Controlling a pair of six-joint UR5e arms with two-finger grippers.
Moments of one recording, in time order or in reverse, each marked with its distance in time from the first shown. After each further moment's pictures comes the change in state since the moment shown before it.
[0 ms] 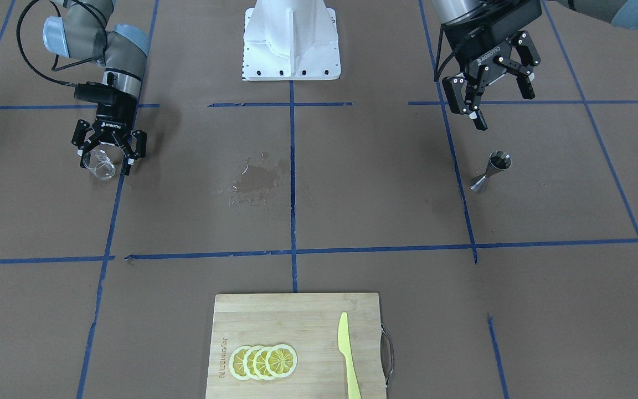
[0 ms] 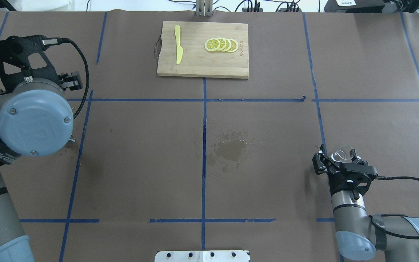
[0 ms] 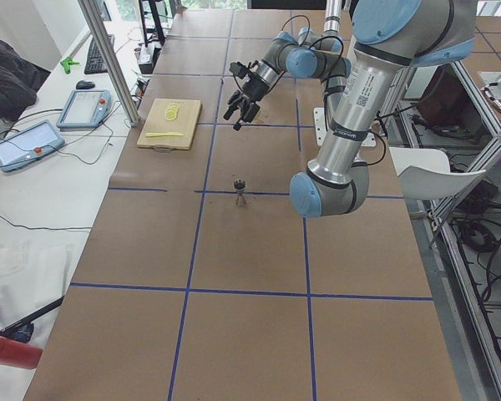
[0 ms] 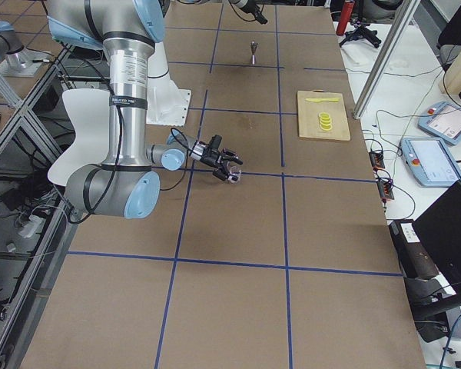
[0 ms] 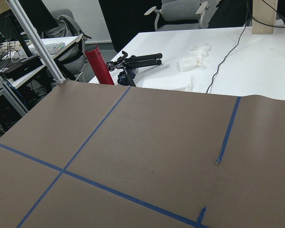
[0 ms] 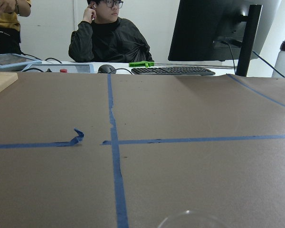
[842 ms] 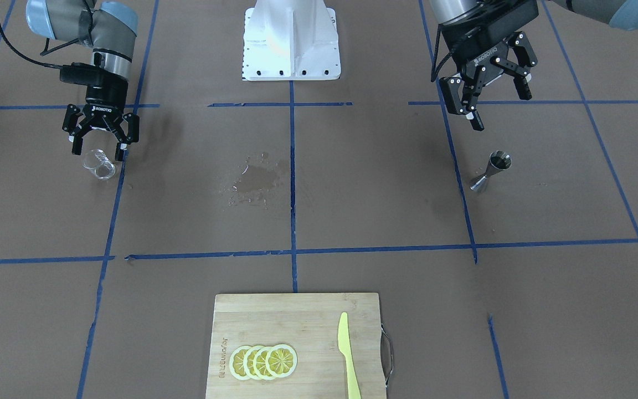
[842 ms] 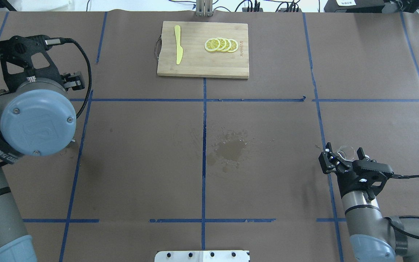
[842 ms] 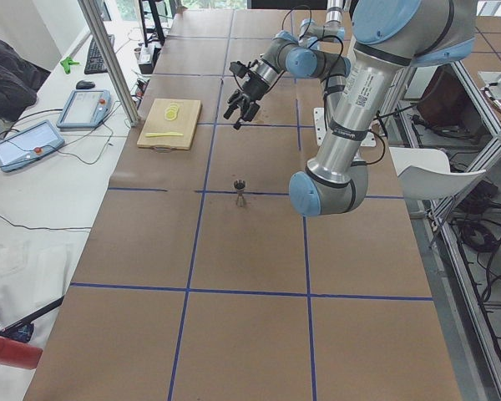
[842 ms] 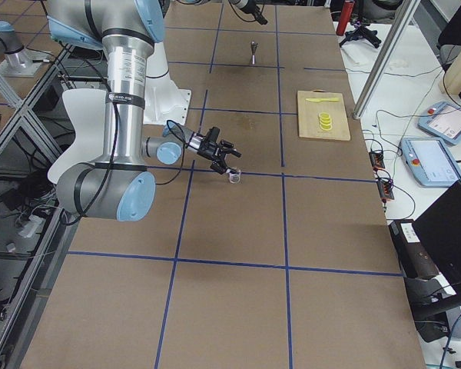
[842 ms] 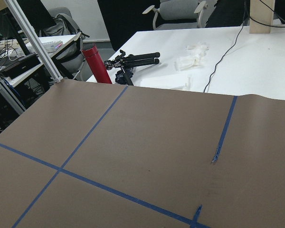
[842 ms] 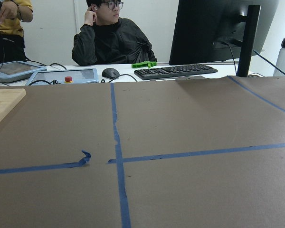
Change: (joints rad) left arm 0.002 -0.008 0.005 -0.002 -0.001 0.000; right arm -0.006 -0.079 0.146 -0.001 0.016 -0.008
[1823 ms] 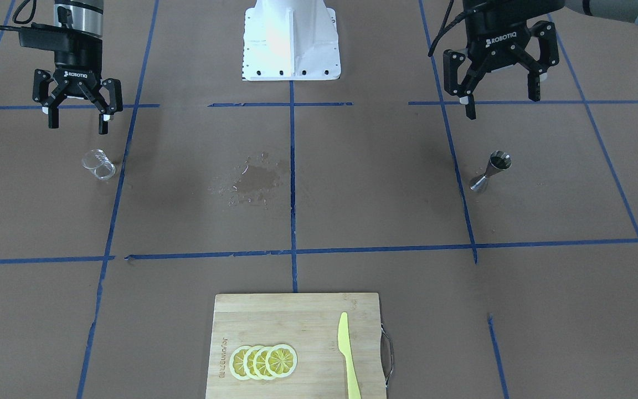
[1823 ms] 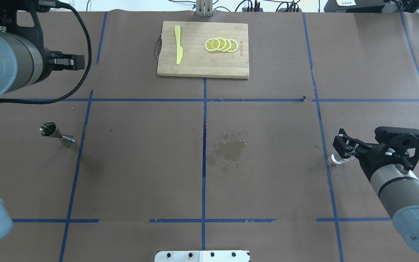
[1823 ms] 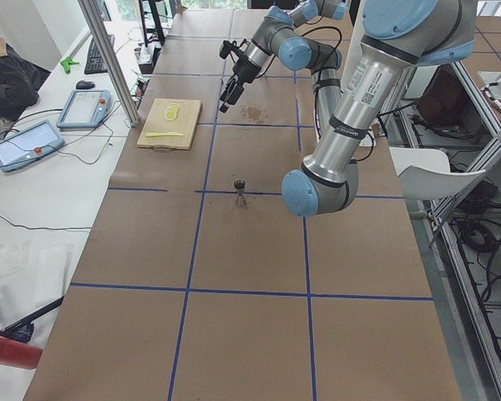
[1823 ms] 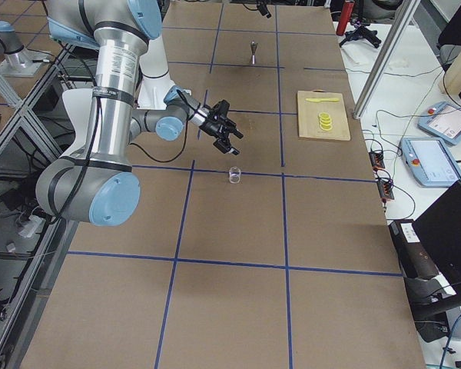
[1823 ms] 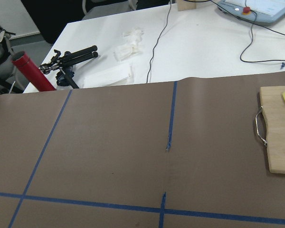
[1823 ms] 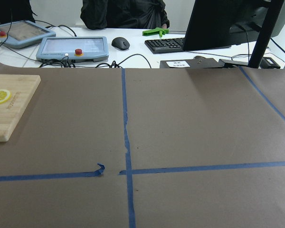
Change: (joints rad) left arm -0.182 -0.018 -0.026 -0.239 -0.266 0.568; right arm 0.209 -0.081 0.328 -0.004 0.398 -0.398
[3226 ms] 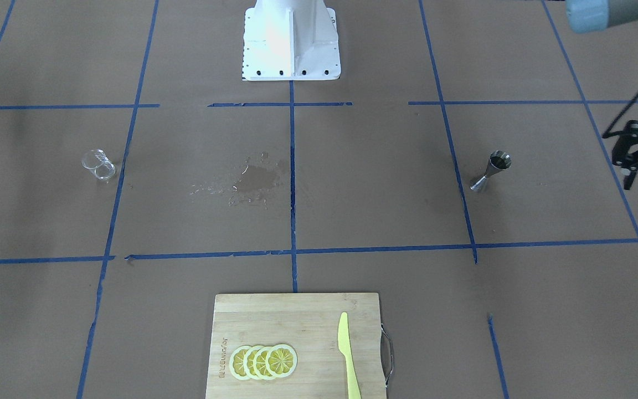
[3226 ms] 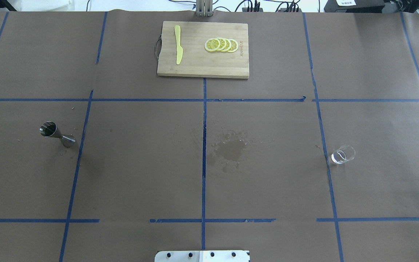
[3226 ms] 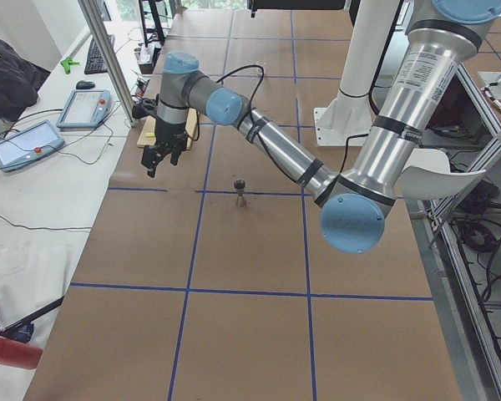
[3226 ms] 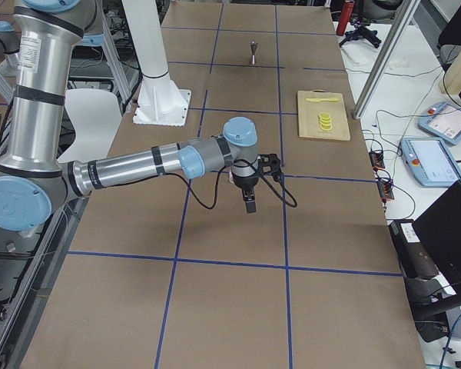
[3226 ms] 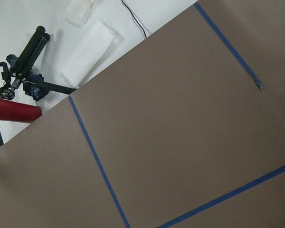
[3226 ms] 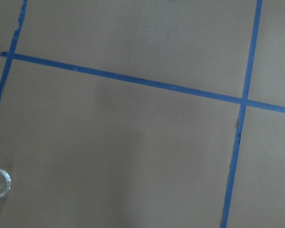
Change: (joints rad) left arm -0.662 0.171 0.560 -0.413 -0.683 1.171; right arm 1.042 0.065 -0.295 -0.193 1.355 -1.260
